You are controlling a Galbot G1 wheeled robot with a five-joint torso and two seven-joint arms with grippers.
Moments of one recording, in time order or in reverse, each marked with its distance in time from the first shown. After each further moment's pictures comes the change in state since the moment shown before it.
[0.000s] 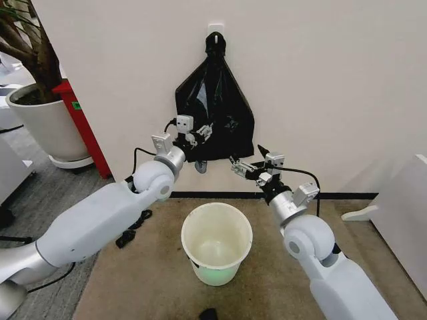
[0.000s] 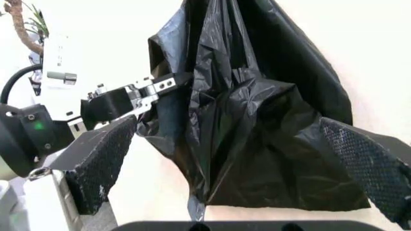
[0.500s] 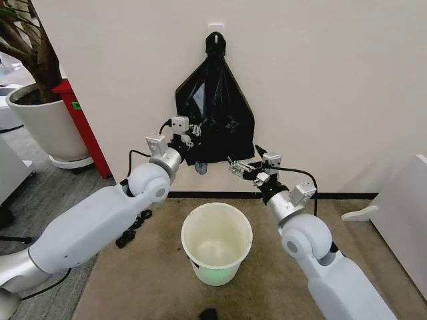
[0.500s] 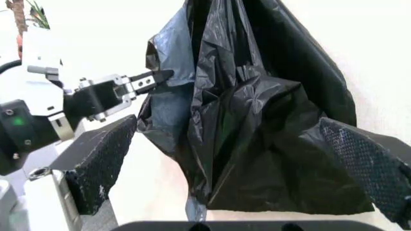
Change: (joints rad) left arm 0.056 0.018 -0.067 -0.045 0.002 -0.002 -0.003; right arm 0.015 -0.013 -0.013 -0.005 0.003 0.000 0.004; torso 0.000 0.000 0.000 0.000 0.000
